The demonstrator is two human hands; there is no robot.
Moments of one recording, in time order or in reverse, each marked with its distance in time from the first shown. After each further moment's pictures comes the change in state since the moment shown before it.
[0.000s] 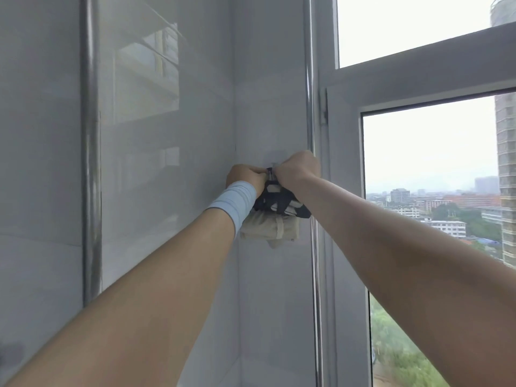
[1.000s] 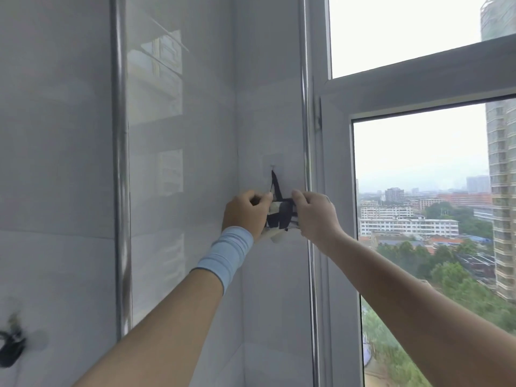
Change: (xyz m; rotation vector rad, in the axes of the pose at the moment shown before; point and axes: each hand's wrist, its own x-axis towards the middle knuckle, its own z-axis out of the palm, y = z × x) left_hand -0.092 -0.019 -0.021 0.097 0.063 0.136; right_hand -0.099 0.054 -0.029 0.208 -0.057 -0.126
